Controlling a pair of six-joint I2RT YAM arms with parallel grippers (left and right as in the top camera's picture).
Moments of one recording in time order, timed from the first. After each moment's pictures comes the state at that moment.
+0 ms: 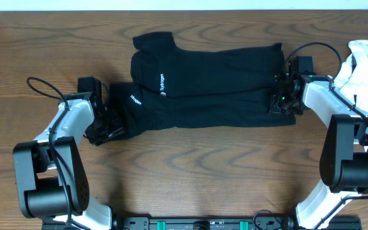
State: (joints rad) left arm 0.11 1.74 0.98 -0.80 0.11 -0.38; right arm -0.03 1.91 1.16 -0.65 -0.12 0.09
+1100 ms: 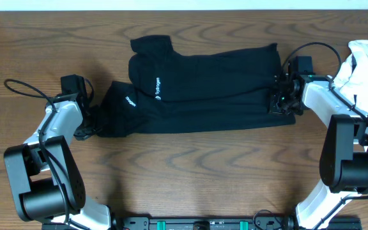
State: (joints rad) left arm 0.22 1.74 0.97 -0.65 -0.04 -0.38; right arm -0.02 1.91 1.16 -0.66 -0.10 0.09
